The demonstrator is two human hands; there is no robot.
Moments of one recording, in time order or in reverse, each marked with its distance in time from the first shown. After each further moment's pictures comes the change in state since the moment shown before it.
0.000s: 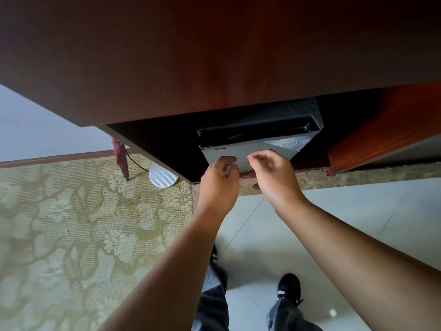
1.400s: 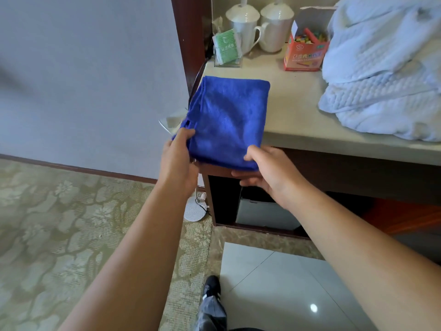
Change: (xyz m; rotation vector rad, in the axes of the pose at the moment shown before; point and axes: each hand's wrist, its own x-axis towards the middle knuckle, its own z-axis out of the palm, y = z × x) left_hand -0.095 0.144 -0.312 -1.222 0.250 -0.025; right_hand -0.172 -0.294 0.038 0.139 -0.436 -0.107
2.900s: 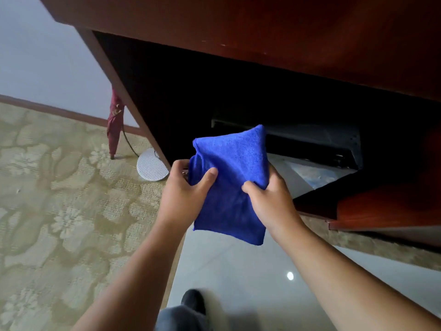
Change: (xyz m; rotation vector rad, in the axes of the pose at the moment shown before) left_hand 0.119 -0.413 -0.105 0.928 0.133 0.087; right_hand 0.164 0.376 -0.142 -0.351 0.137 0.032
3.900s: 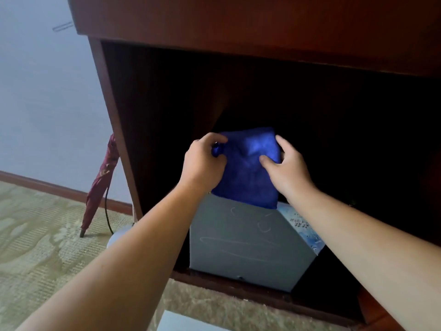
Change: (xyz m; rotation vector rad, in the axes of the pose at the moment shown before) left_hand 0.081 0.033 0.090 0.071 0.207 0.742; right_hand 0.136 0.026 -0.065 -0.116 0.354 -0.612
